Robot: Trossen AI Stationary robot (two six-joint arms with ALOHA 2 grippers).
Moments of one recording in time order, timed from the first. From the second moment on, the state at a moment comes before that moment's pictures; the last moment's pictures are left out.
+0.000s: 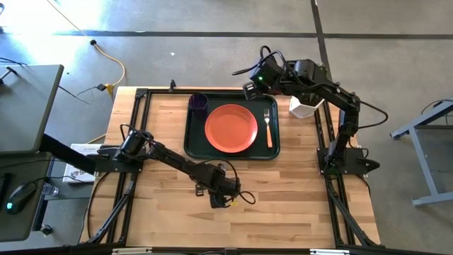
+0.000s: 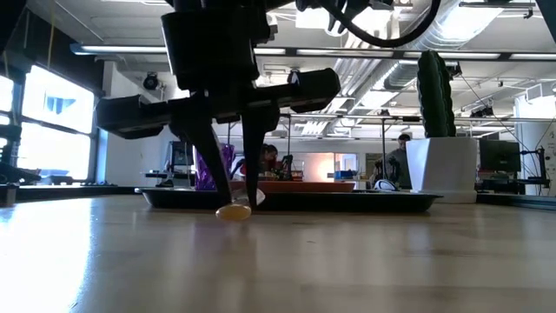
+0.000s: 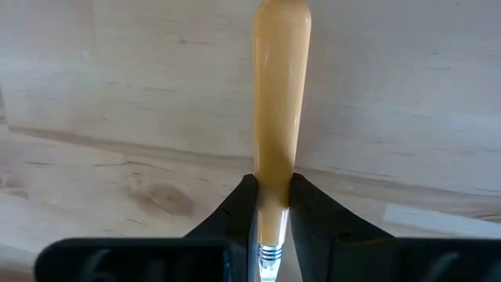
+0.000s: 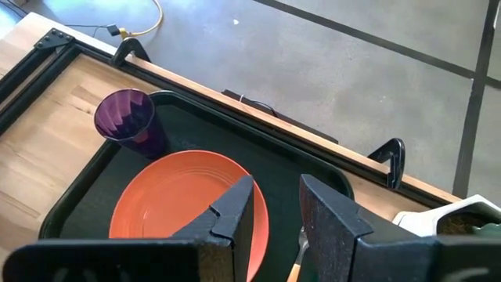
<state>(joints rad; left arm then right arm) -0.33 2.09 1.50 -0.74 -0.06 1.16 -0.25 1.82 2.33 -1.50 0.53 0.70</state>
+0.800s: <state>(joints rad) -0.35 2.12 1.50 -0.70 -0.10 1.08 -0.25 1.82 2.33 -1.52 0.53 0.70</state>
